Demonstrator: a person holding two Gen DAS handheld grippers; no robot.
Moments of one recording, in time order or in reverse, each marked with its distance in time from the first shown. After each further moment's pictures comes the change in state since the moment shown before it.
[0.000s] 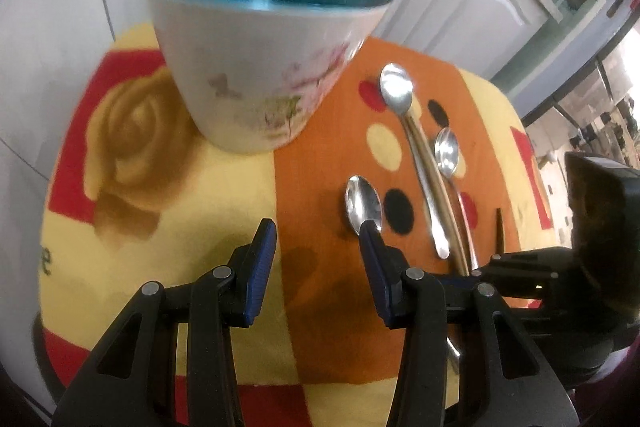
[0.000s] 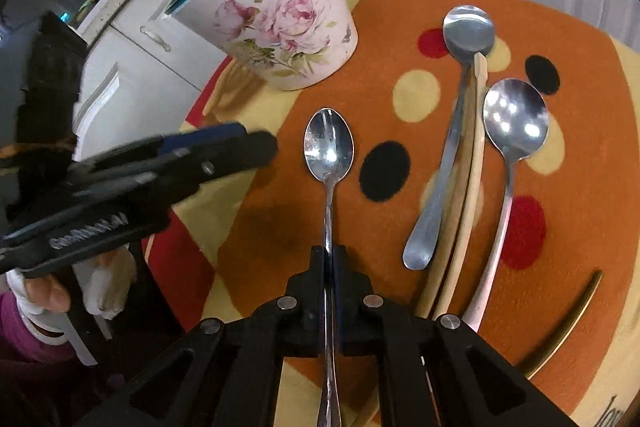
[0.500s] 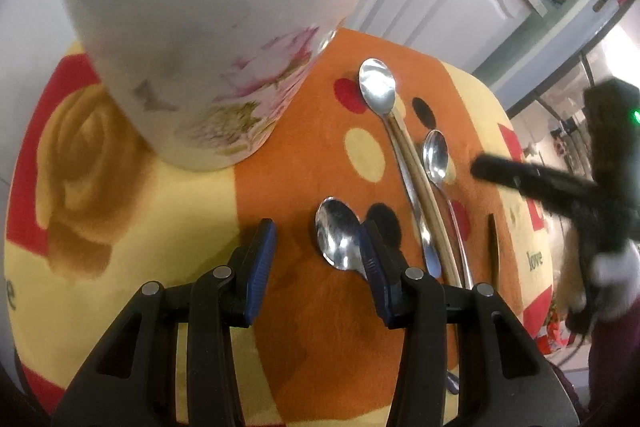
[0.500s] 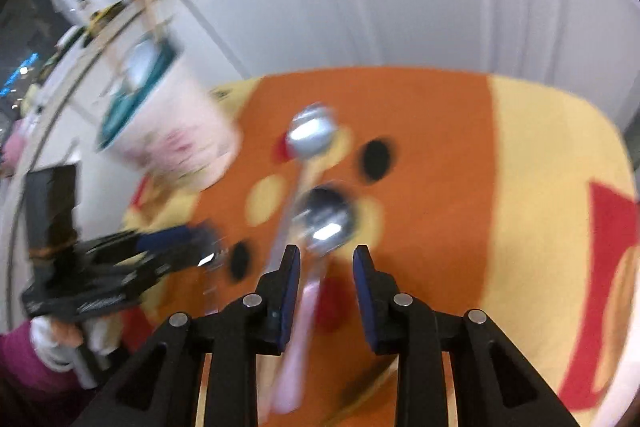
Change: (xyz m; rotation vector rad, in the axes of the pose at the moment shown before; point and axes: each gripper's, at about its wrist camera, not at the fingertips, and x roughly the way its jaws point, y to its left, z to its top) left arm 0.021 -0.008 0.011 0.045 0.005 -0.080; right arm -0.070 -0.091 0.037 0.102 -0.192 -0.179
